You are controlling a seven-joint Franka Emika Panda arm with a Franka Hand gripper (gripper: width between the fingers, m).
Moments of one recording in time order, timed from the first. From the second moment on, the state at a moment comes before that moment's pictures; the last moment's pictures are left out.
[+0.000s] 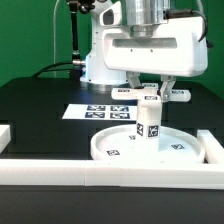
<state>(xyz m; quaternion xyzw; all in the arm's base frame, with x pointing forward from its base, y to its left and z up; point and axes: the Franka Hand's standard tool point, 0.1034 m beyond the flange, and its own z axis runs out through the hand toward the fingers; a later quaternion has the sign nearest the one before) 0.562 0.038 0.097 -0.88 0.47 -0.01 0.05</state>
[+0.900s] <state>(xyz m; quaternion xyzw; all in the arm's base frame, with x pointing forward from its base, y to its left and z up) 0.563 0.038 0.097 -0.67 0.74 0.00 0.08</state>
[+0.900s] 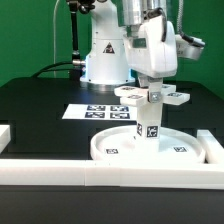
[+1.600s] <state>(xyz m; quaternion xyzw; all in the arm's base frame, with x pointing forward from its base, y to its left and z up) 0.562 0.036 0.098 -0.48 0.87 0.02 0.12</state>
